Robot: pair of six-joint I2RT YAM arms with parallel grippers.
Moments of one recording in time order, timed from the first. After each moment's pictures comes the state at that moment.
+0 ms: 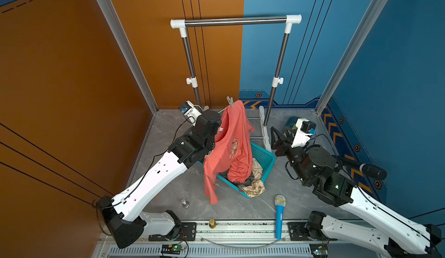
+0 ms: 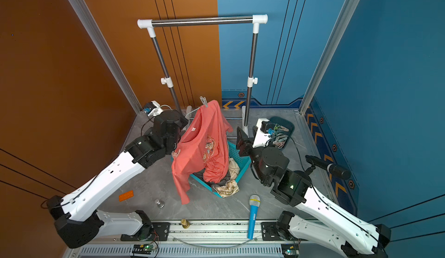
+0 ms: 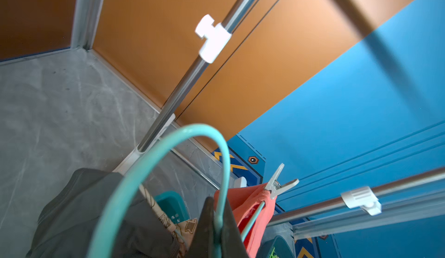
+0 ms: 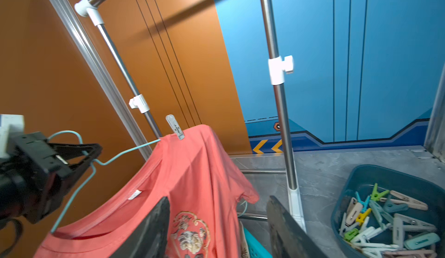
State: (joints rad) left arm -0.71 1.27 1.39 -0.37 -0.73 -0.91; right arm 0.86 0.87 0.99 -0.14 0.57 0.31
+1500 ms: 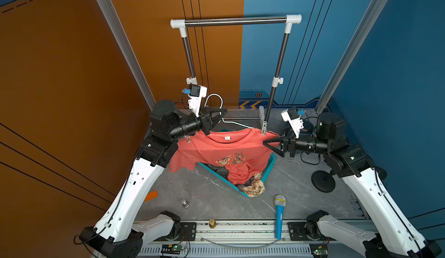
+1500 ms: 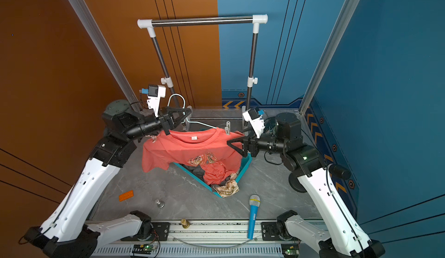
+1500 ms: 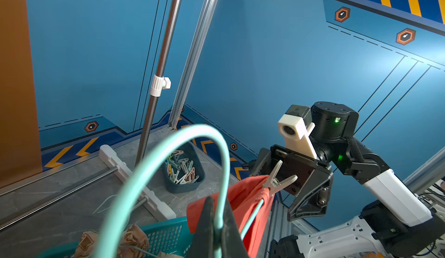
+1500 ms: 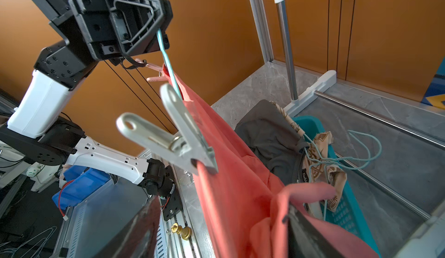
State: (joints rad) left arm -0.39 1.15 1.45 -0.27 0.69 -0.41; right arm 0.40 1.02 1.35 -0.66 -0.74 0.16
